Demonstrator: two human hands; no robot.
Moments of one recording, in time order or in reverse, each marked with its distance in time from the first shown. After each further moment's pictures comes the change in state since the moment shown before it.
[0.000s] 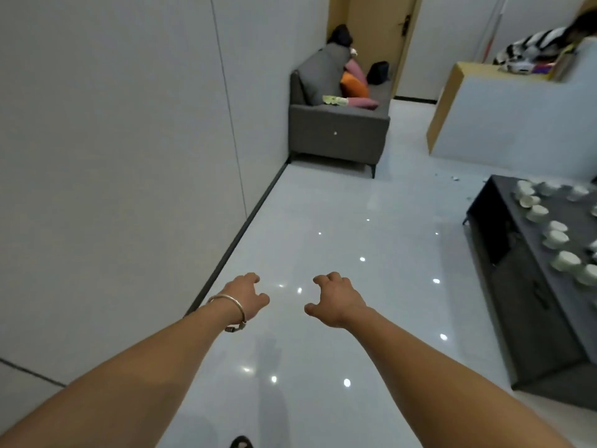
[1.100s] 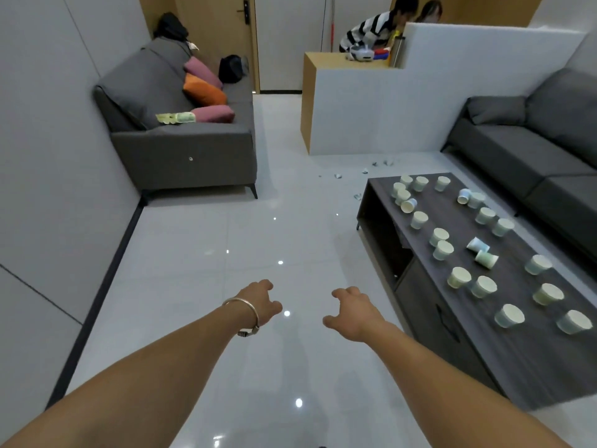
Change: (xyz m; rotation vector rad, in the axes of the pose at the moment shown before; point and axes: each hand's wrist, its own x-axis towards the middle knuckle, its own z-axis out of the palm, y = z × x) left_hand 0.438 0.479 0.070 0.190 -0.288 0.374; right_hand 0.280 0.425 -0.235 0.226 0.095 0.502
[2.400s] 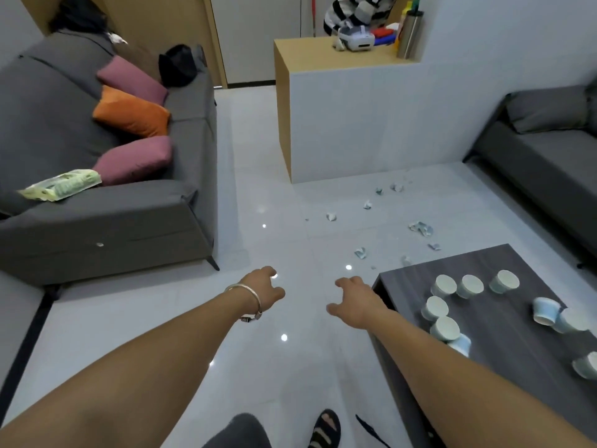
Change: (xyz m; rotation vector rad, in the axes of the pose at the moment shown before) left_hand 0.761 0.252 -0.280 -0.001 -0.059 0.030; right_hand 0.748 0.055 -0.366 0.071 -0.081 0.050
